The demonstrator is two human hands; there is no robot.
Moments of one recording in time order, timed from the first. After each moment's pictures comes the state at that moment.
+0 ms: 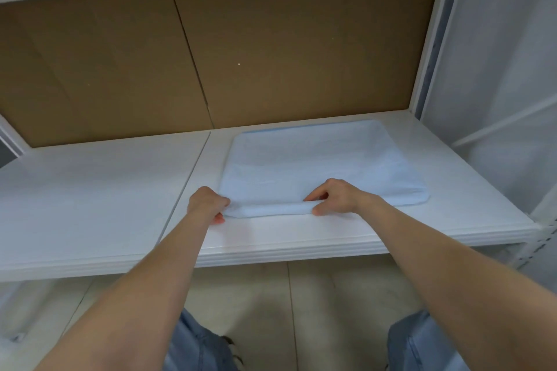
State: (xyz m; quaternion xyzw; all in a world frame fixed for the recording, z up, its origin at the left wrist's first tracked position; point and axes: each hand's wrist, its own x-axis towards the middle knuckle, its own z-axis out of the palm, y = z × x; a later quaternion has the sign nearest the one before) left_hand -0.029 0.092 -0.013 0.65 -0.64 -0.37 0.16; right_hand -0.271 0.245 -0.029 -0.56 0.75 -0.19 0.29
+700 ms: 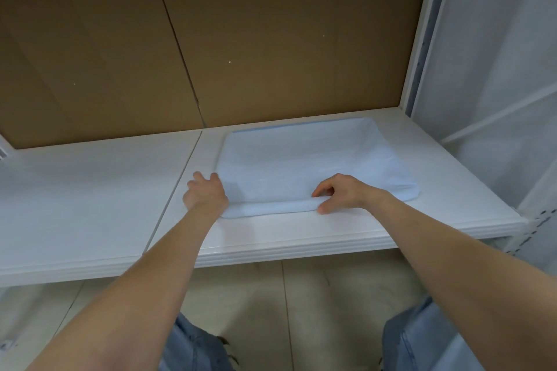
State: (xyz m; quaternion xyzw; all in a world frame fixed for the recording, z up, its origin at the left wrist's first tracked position) left_hand -0.047 0.103 -0.004 0.58 -0.81 0.00 -0.01; right_hand -0.289 0.263 -0.022 -0.54 0.77 -0.19 0.27
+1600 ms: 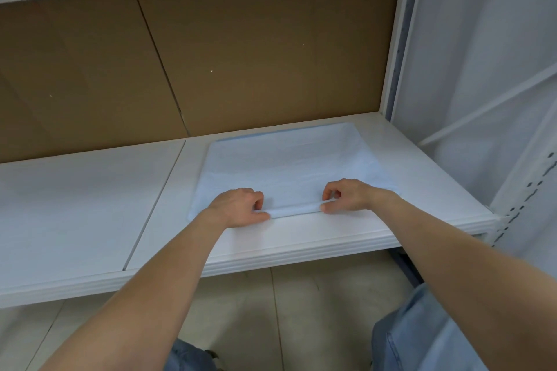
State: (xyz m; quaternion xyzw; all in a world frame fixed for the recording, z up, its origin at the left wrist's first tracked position) left_hand -0.095 0.133 -0.005 0.26 -0.96 -0.01 -0.07; right_hand -0.318 0.295 -0.015 -0.50 0.82 -0.12 0.24
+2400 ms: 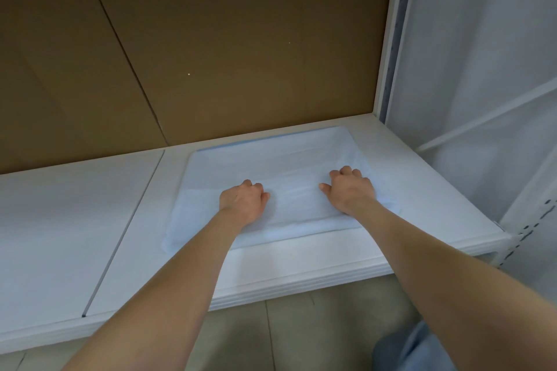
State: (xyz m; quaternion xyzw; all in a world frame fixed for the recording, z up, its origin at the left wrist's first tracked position) left_hand -0.177 0.117 -0.012 0.37 -0.93 0.04 -0.02; right_hand -0.349 0.252 -0.027 -0.40 0.92 -0.05 0.03
